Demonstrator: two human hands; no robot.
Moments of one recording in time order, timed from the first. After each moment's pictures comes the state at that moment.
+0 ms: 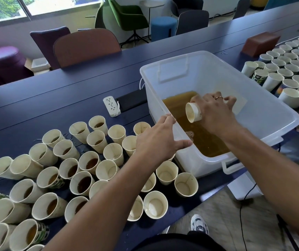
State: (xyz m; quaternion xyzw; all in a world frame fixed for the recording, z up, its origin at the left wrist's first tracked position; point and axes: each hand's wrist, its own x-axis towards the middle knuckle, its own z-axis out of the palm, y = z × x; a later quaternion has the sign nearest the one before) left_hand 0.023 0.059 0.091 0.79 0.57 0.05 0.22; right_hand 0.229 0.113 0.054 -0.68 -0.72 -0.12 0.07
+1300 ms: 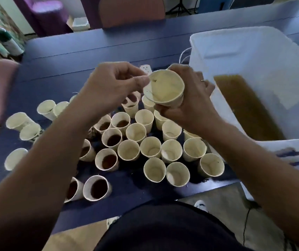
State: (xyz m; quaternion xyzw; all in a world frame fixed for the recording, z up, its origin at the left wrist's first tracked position) left_hand -0.149 0.015 0.151 0.61 0.62 0.36 0.34; right_hand 0.048 0.049 0.084 -0.47 -0.79 0.16 0.35
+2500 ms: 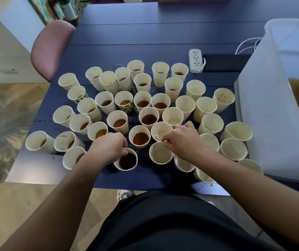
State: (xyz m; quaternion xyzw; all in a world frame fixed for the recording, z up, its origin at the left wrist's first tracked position) left_hand -0.246 -0.095 -0.019 0.54 0.79 -0.11 0.26; right_hand -0.027 0.011 -0.048 -0.36 -0.92 0.12 0.00
